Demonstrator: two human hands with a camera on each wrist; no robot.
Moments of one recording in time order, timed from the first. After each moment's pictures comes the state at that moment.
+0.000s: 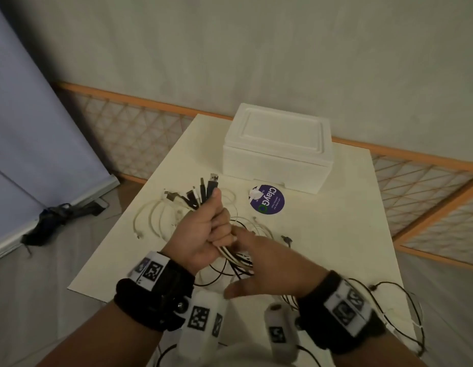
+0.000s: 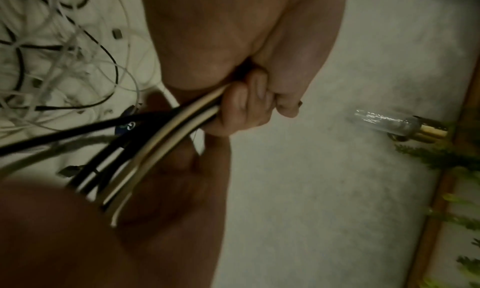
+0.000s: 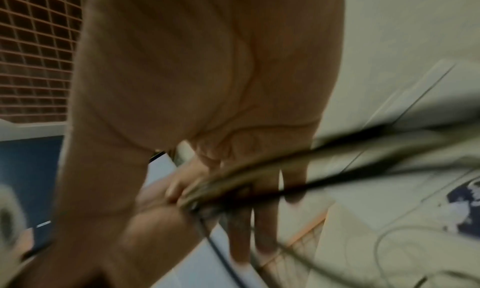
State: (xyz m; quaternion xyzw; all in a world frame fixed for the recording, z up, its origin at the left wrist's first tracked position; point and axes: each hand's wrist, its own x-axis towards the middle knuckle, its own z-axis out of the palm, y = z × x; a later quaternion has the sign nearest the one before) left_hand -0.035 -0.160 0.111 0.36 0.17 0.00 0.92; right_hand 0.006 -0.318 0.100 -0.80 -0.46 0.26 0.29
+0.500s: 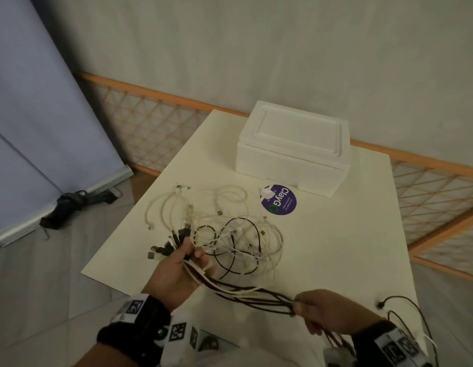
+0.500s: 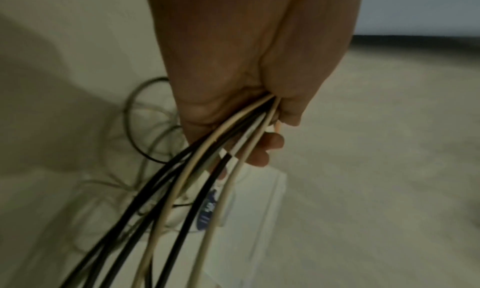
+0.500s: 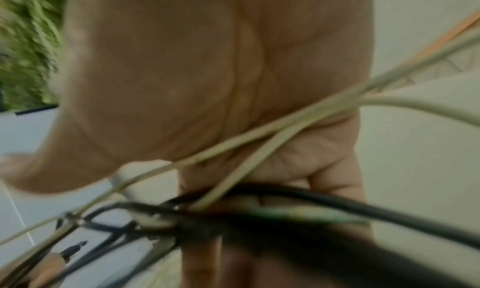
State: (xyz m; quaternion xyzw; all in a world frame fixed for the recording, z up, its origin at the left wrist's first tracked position) left_hand -0.096 -0.125 0.009 0.24 0.30 0.04 0.92; right_hand 0.018 -0.420 0.019 -0.82 -0.28 0.47 0.18
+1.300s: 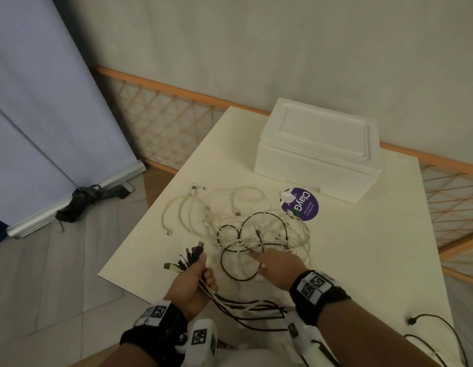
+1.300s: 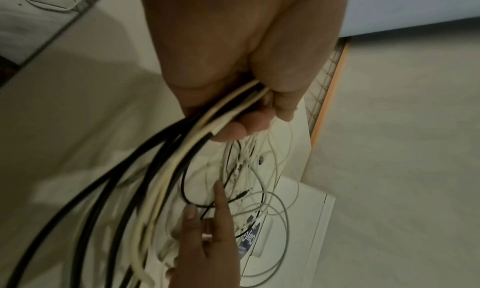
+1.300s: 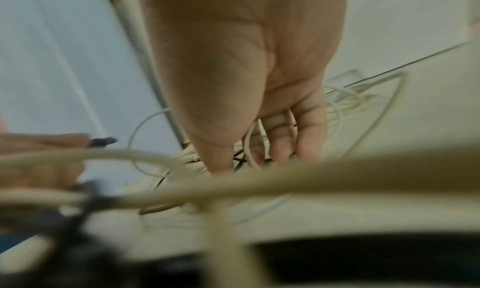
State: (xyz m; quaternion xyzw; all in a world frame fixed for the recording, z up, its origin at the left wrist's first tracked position) left_hand -0.095 -0.104 -0.035 0.25 0.44 0.02 0.86; right_hand 0.054 -0.270 -0.048 -0.87 -0.41 0.28 -0.03
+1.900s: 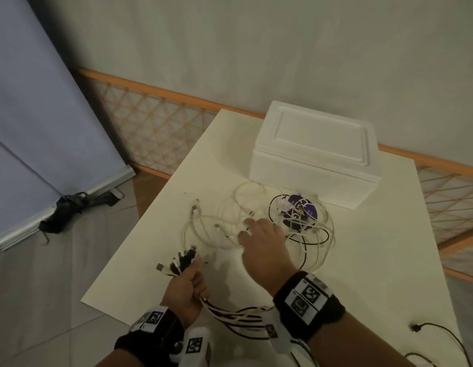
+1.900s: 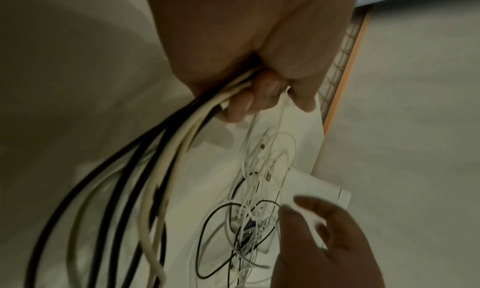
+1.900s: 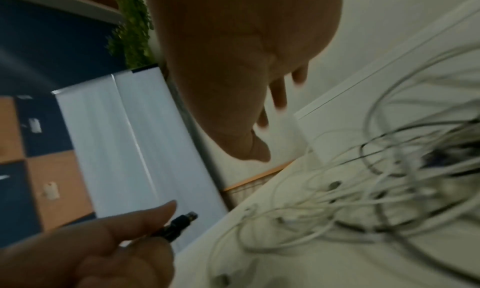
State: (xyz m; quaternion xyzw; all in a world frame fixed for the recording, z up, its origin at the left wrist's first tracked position) left_hand -0.065 -0.086 -0.043 0.26 0.45 0.07 0.85; right_hand 0.057 -0.212 0.013 -0.91 -0.42 0.06 0.01
